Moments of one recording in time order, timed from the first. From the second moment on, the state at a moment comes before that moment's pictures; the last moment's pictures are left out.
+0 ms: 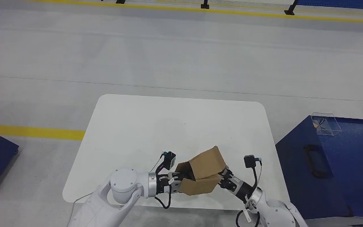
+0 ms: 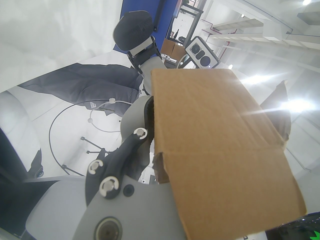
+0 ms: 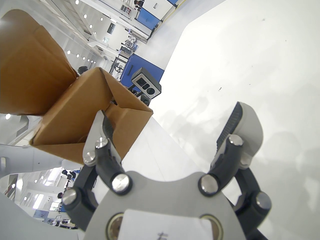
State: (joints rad) left arm 1.13 -1.18 -0.94 -1.65 -0.48 0.31 -0.86; right arm -1.68 -1.10 1.42 -1.84 -0.22 -0.41 0.45
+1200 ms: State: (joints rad) left arm 1.13 -1.18 -0.94 -1.65 -0.48 0.31 -0.86; right arm -1.66 -1.10 1.41 -1.78 -0.17 -0.41 0.48
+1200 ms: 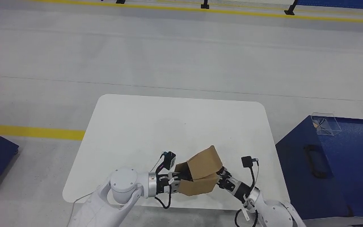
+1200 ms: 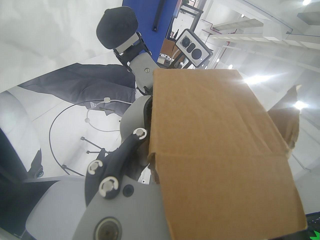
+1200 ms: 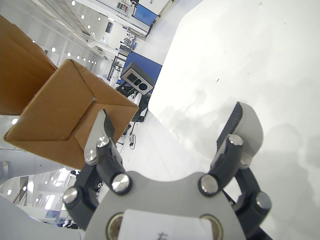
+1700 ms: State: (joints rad) left arm 1.13 -1.18 -0.94 -1.65 -0.48 0.31 -0.86; right arm -1.64 -1.10 1.40 -1.77 -0.14 -0.41 0.49
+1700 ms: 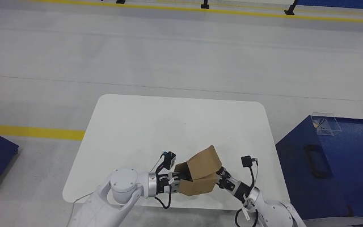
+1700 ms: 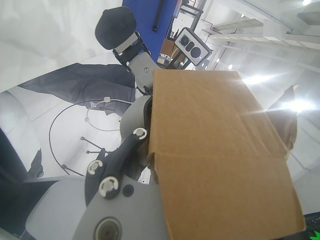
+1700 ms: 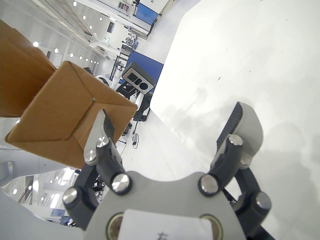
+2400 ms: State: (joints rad) left arm 1.13 -1.18 -0.94 -1.65 -0.48 0.31 -0.86; right arm -1.81 -1.10 1.70 -1.84 -0.08 -0.42 0.11
